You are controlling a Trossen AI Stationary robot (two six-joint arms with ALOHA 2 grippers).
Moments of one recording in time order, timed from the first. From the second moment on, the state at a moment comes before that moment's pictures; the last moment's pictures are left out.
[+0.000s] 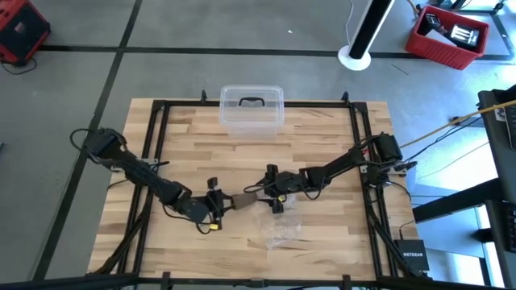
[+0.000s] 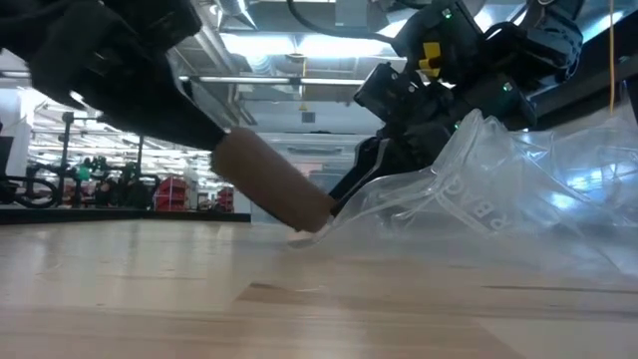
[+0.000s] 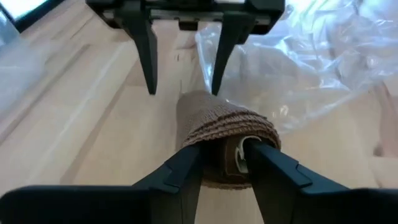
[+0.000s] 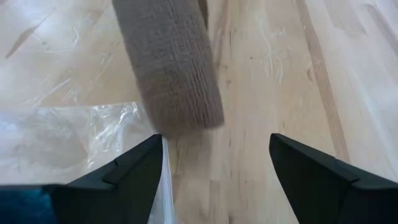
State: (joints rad) left arm -0.55 1.53 0.58 0.34 -0.68 -0.31; right arm 0.15 1.88 0.79 0.50 0.09 -0.10
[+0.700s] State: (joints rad) left arm -0.57 1.42 0.58 0.18 -0.68 -0.44; right arm 0.16 1.88 0.84 0.50 0.06 -0.08
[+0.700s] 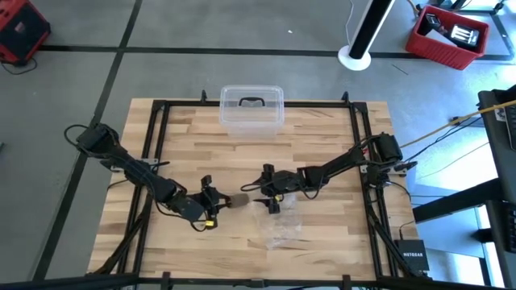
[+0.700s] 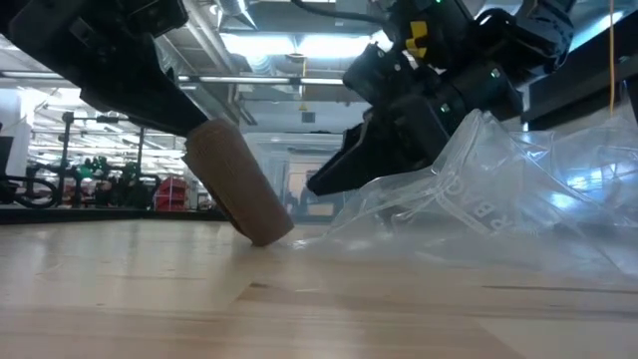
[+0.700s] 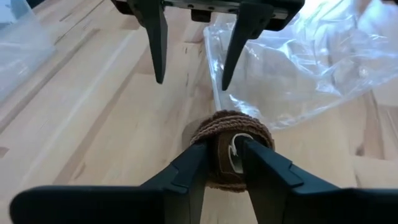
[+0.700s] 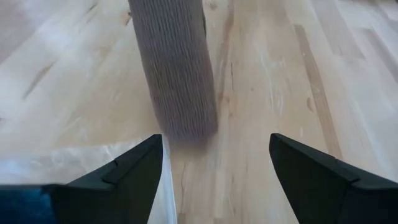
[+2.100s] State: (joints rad) left arm -0.52 1.20 0.59 0.05 -0.72 -0.56; right arm 0.17 1.73 0.87 0.32 -0.02 -0.05
